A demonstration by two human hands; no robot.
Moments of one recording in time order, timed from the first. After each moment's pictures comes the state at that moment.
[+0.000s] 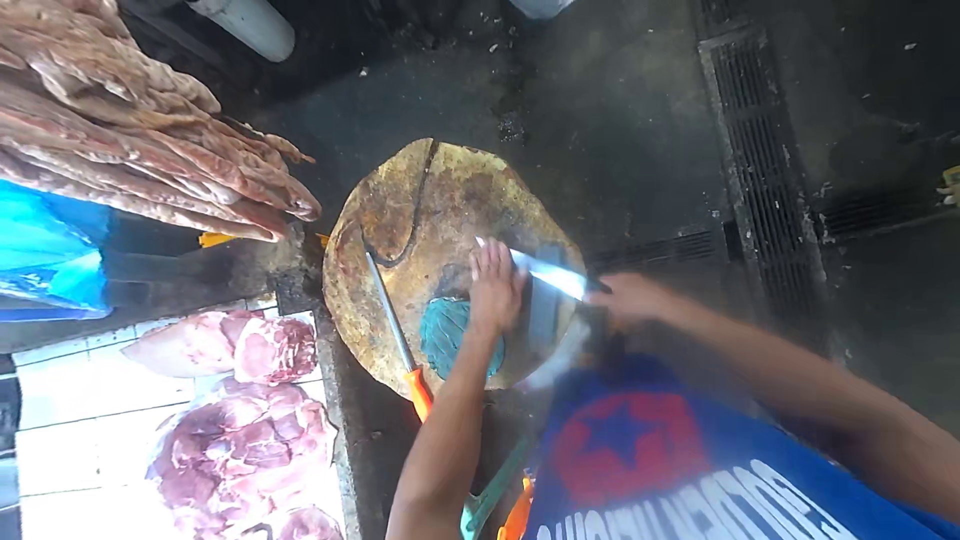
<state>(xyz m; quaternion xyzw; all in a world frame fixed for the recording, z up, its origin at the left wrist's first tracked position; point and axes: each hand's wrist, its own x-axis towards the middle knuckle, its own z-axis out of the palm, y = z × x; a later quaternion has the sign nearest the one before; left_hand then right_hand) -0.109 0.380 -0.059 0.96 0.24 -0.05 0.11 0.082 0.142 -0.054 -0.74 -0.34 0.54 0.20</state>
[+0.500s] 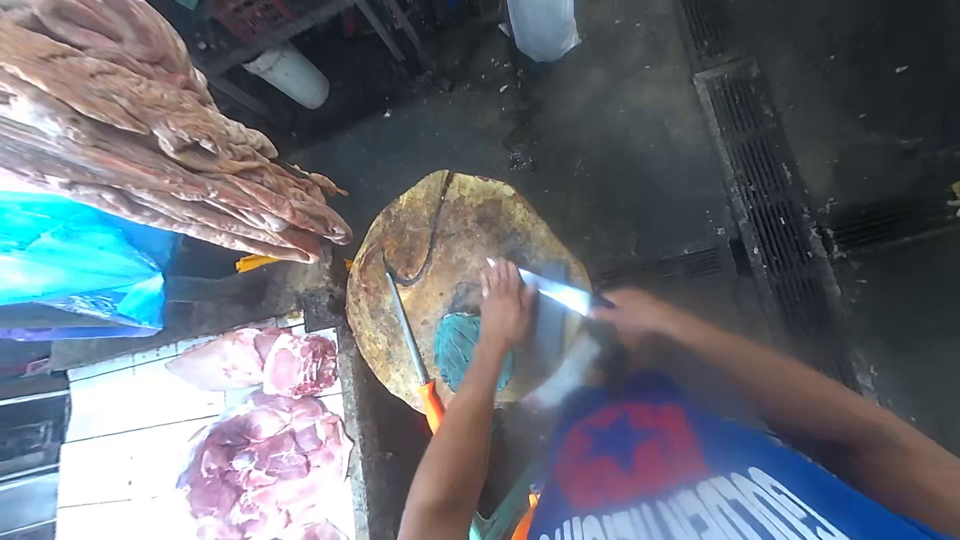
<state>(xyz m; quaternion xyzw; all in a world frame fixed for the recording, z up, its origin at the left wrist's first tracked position) -0.110 0.377 -0.055 0.96 0.24 -0.05 0.11 0.078 0.138 -0.057 -0.74 -0.33 0.54 0.22</state>
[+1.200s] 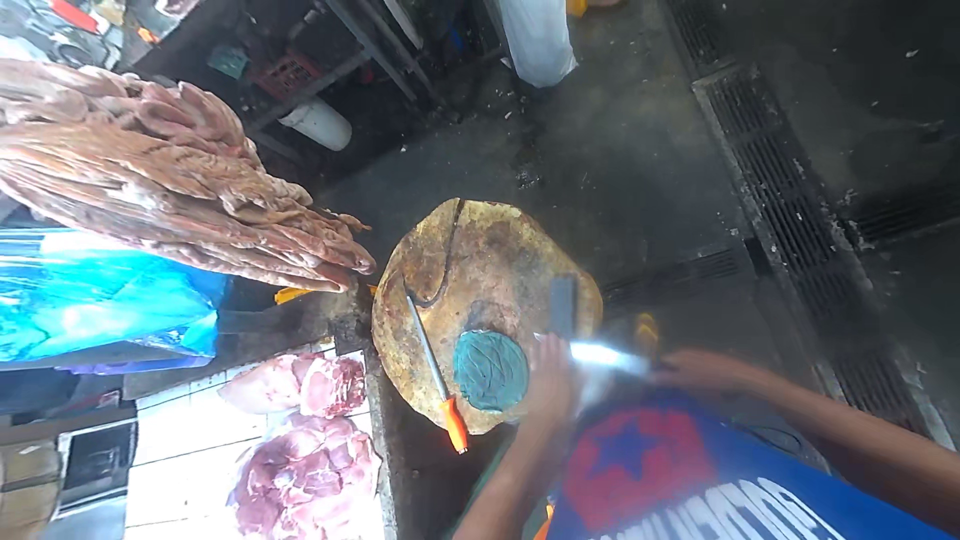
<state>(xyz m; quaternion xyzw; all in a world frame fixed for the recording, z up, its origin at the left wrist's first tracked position) -0.165 0.270 -0.041 0.95 0.23 -0.14 0.14 0.058 0.043 -0.048 -0.68 -0.34 0.62 0.17</state>
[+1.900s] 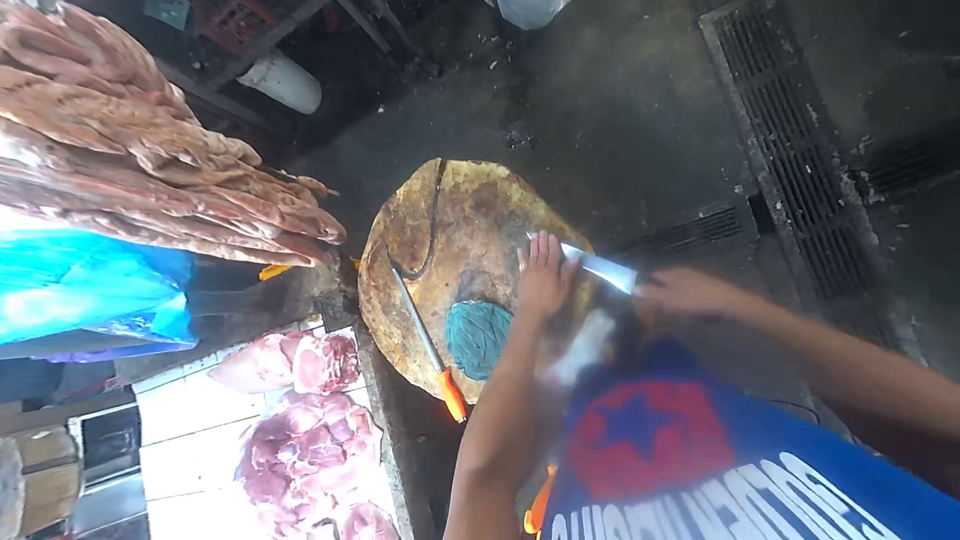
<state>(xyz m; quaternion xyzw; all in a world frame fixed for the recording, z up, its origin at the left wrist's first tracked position) -0.065 0.332 -0.057 0.97 0.20 -0.09 0.14 0.086 0.075 -0.044 -0.76 -0.23 0.57 0.22</state>
